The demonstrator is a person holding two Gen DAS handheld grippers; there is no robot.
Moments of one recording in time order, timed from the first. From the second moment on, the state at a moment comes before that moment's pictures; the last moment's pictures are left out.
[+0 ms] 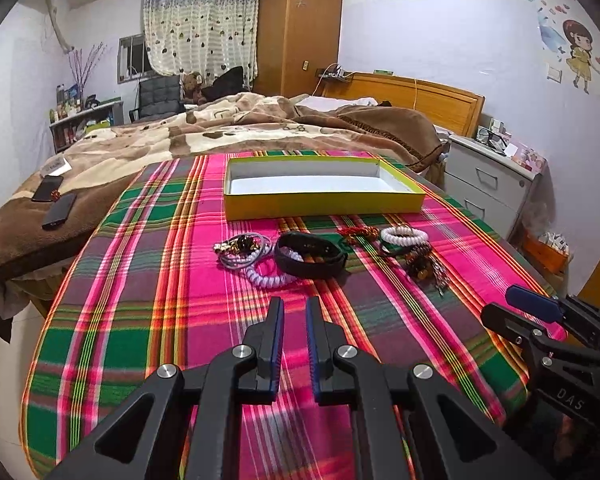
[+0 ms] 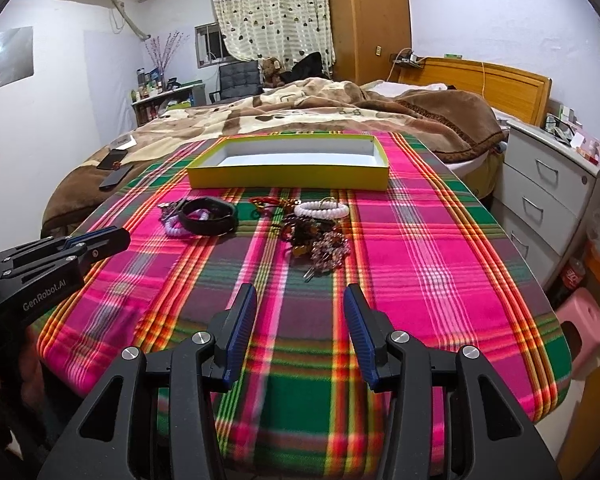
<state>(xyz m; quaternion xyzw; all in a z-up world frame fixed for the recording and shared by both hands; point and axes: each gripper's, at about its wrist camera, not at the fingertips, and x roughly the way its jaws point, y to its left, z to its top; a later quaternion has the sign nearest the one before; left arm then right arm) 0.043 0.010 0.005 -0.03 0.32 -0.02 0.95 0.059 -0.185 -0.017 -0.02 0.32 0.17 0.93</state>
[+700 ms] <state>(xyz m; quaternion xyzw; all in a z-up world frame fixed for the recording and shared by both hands) 0.134 0.023 -0.005 -0.08 0.37 -0.04 0.92 0.134 -0.181 -0.023 -0.01 0.36 0.18 0.91</state>
